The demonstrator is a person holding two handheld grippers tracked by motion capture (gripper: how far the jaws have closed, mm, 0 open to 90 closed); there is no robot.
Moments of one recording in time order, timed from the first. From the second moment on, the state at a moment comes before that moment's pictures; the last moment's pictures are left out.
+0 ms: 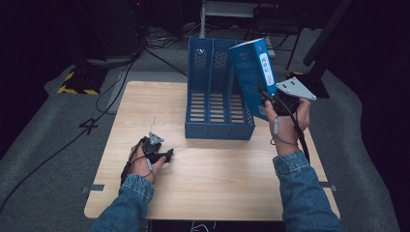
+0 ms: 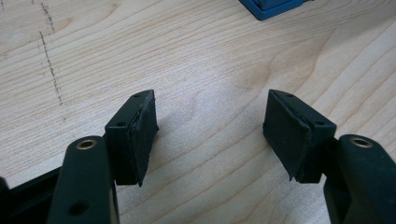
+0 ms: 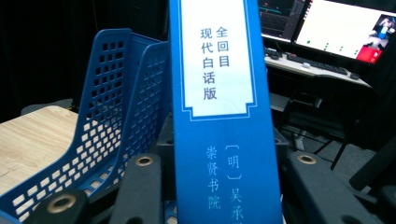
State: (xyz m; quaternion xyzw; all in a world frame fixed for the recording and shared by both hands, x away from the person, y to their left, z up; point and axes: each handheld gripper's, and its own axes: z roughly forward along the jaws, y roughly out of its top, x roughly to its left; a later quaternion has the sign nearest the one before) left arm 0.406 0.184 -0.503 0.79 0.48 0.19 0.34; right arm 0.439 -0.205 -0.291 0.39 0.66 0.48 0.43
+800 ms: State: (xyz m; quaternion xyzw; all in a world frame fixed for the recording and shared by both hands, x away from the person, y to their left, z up) left arm 0.410 0.183 -0.503 0.79 0.48 0.19 0.34; right arm 0.482 -0.208 -0.279 0.46 0.61 0.52 0.38
